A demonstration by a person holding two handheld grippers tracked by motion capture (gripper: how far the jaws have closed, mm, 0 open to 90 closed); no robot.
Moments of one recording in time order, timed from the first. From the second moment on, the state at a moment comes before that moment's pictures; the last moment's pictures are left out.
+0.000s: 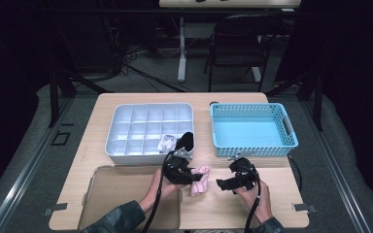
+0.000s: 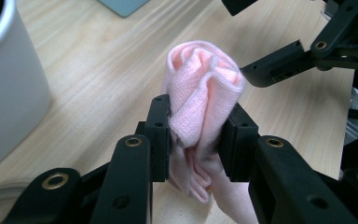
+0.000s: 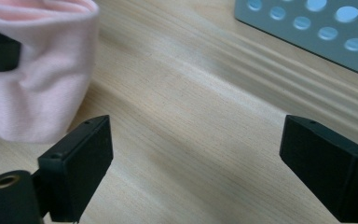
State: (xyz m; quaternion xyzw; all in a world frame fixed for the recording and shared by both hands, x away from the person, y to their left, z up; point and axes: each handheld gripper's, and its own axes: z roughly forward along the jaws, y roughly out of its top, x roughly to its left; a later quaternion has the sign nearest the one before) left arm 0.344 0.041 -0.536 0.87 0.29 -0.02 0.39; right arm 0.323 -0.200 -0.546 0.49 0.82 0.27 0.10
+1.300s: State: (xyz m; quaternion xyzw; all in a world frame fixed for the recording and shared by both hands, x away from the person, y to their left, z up) left arm 0.337 0.090 -0.478 0.85 0.28 0.11 0.44; right arm 0.327 -0.199 -0.550 0.48 0.83 0.26 0.09
